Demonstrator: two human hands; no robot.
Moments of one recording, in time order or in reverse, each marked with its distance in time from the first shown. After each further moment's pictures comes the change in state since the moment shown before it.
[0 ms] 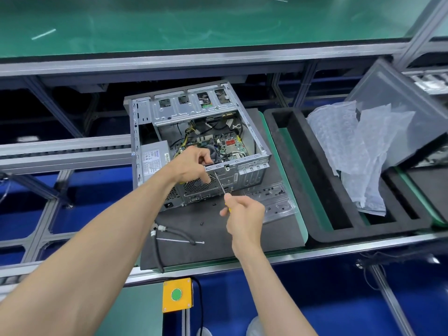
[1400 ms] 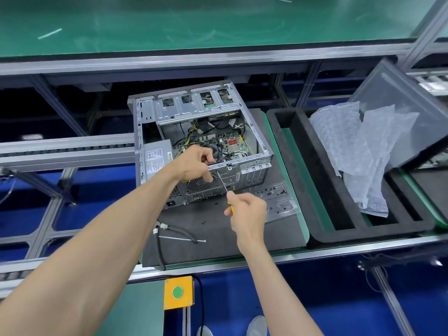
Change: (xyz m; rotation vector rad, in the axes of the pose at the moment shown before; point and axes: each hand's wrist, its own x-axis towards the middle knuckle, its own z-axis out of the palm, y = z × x) left_hand 0.000 0.002 0.000 -0.004 -0.003 -0.023; right_hand 0.010 0.003 -0.006 -0.136 -0.012 -0.034
